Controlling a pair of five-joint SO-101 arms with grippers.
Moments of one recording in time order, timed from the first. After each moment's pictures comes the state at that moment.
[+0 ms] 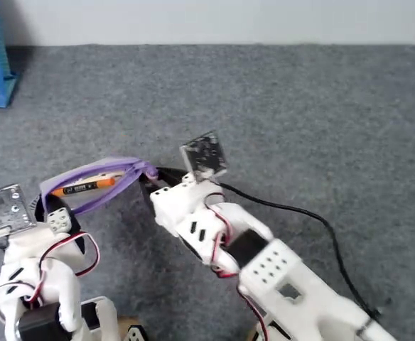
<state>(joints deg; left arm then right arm) -21.0 -89.3 58.2 73.3 8.3 -44.7 -44.1 56.7 16.9 -16.1</state>
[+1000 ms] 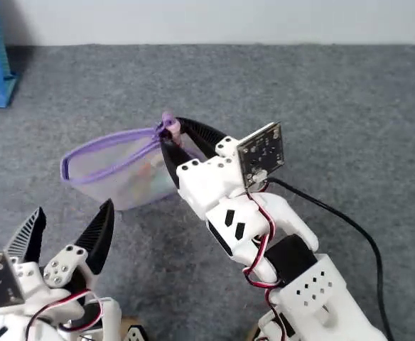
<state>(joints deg) -13.5 -89.4 28.6 93.1 8.5 -38.2 -55.3 44.3 20.9 -6.7</state>
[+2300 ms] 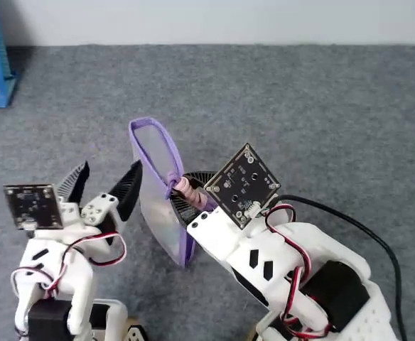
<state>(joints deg) -0.6 -89.3 60.4 58.8 11.5 -46.3 -57.6 21.0 69.0 6.8</state>
